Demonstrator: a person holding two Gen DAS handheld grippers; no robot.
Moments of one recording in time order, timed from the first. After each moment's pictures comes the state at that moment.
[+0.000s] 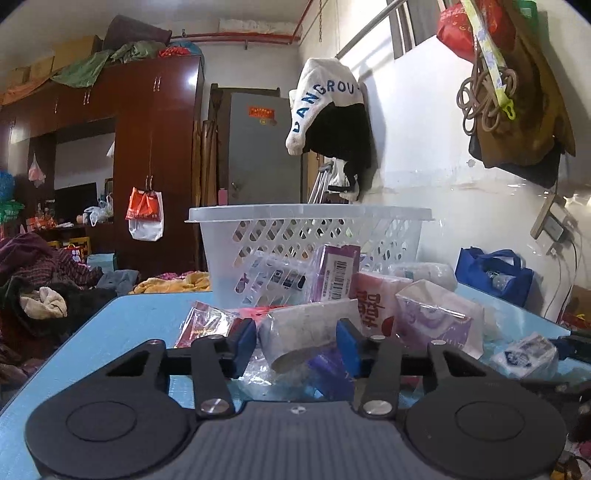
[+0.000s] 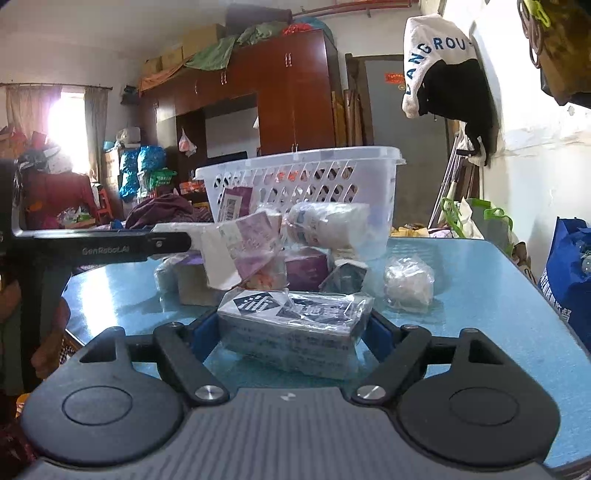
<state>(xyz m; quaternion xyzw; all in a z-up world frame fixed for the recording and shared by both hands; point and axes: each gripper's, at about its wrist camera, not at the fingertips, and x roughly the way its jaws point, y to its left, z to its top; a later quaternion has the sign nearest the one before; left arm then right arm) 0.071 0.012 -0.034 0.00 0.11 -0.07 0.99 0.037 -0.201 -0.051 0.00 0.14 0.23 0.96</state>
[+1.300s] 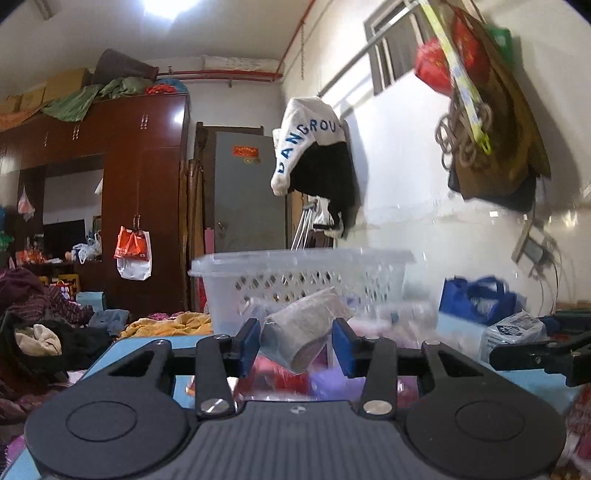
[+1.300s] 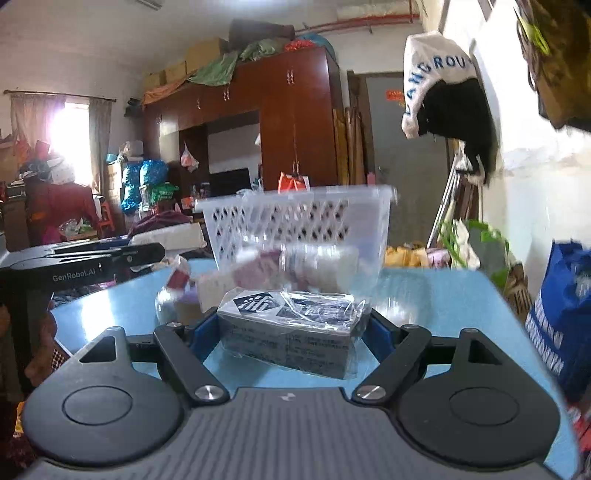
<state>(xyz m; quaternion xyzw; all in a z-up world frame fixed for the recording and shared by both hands) 0.056 0.027 -0.008 0.00 0.05 -0.10 0.99 0.041 -0.207 -0.012 -0.01 0.10 0.24 0.97</state>
